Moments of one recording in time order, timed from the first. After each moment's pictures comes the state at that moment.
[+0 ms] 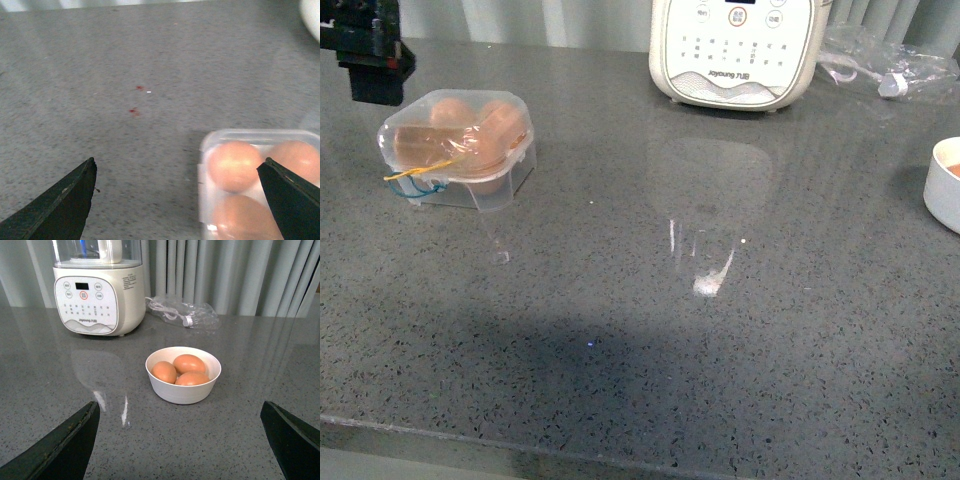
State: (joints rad) left arm -0.05 1.57 0.83 0.45 -0.04 0.13; right arm 0.00 0.00 0.01 0.00 0.00 -0.01
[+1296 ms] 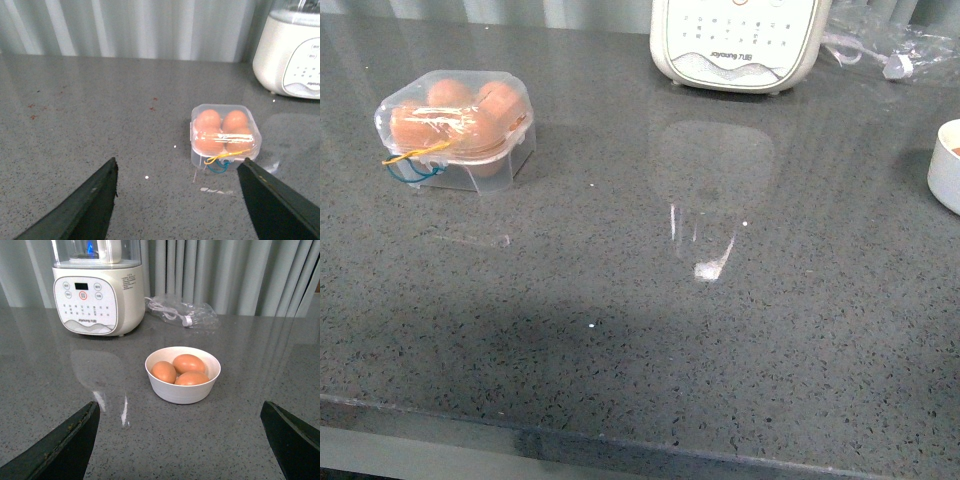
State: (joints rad) left arm 0.12 0.60 0.24 0.35 0.11 0.06; right arm 0.00 0.00 0.01 0.00 0.00 -0.01
